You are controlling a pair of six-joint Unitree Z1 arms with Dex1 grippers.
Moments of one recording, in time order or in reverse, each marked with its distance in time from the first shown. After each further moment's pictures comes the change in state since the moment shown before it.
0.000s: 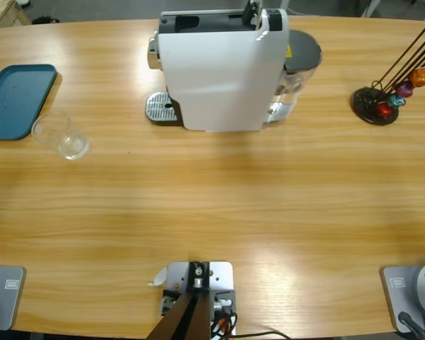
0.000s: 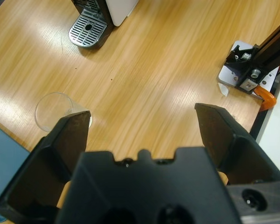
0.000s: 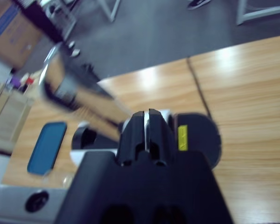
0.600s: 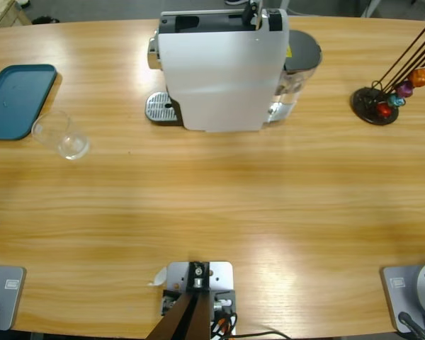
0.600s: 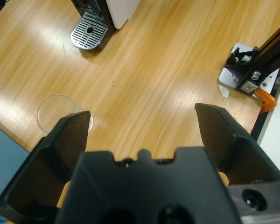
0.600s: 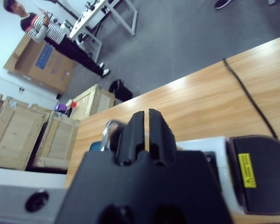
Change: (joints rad) arm 0 0.000 -0.002 0.000 -0.013 0.000 0.000; arm 1 -0.071 0.112 -0.114 -0.127 0.152 0.140
